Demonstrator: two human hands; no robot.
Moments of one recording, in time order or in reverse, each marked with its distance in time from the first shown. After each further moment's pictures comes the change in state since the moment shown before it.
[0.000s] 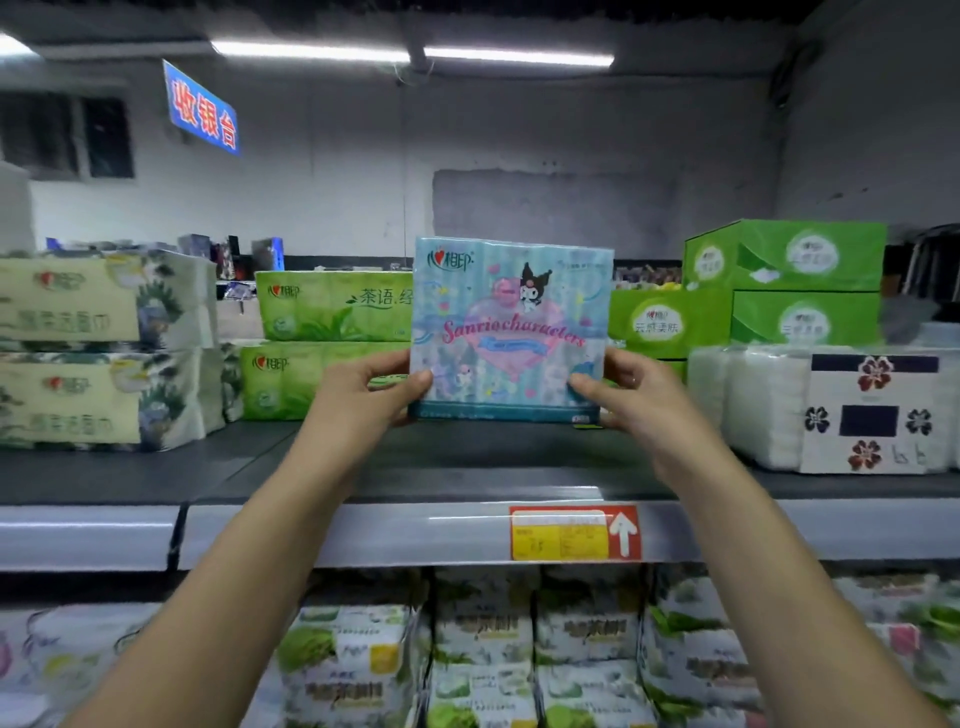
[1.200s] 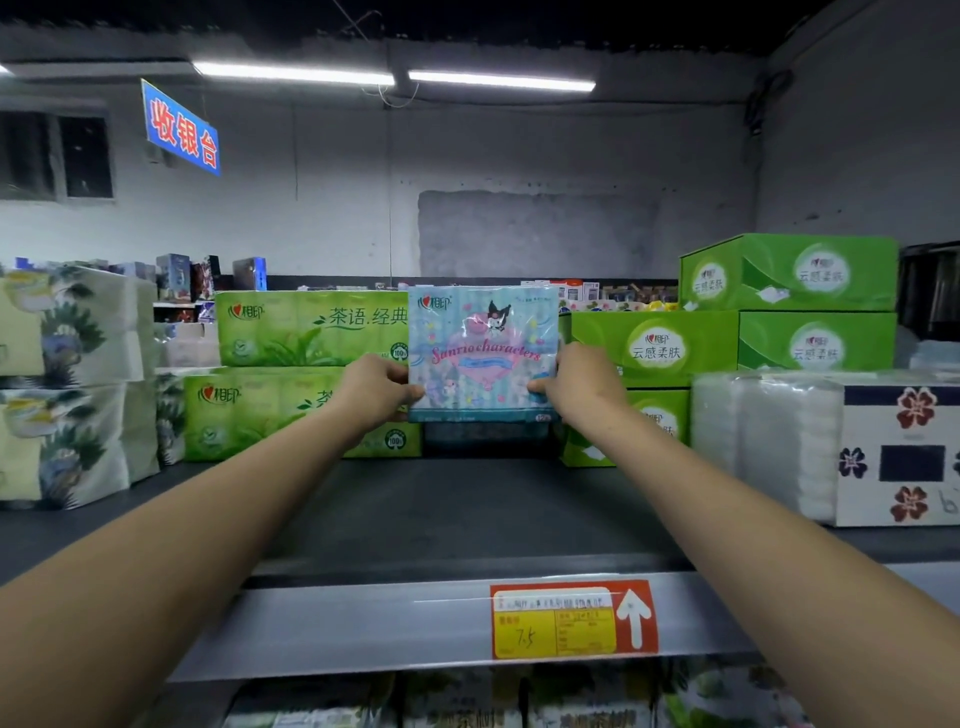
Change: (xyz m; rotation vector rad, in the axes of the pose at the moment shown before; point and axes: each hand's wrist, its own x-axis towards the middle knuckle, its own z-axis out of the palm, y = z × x) left_hand 0.144 -0.068 0.017 0.471 -0.081 -0.119; right_hand 0.122 0.027 0.024 -0.936 0.101 0.126
